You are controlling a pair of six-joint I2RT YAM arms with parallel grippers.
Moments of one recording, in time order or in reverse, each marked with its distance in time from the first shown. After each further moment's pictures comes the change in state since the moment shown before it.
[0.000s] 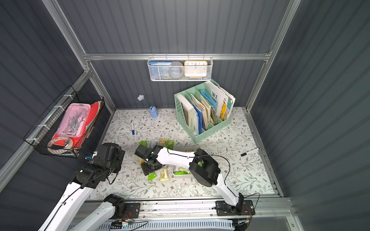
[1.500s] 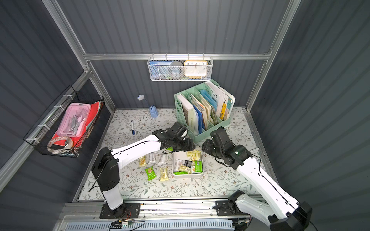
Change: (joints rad) left arm -0.511 1.099 0.614 0.385 0.586 0.843; right arm -0.607 -1.173 -0.811 -0.041 0.171 0.274
